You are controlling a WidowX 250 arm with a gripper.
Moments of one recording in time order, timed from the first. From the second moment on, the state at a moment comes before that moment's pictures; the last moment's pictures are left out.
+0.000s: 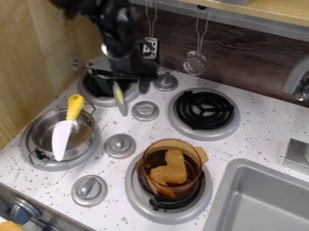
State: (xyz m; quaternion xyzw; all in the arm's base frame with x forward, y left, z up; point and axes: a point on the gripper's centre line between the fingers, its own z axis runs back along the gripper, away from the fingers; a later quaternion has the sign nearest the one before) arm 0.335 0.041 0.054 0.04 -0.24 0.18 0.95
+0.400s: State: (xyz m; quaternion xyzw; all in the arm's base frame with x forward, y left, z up) arm 0.360 0.059 0.058 0.05 -0.27 0.16 0.95
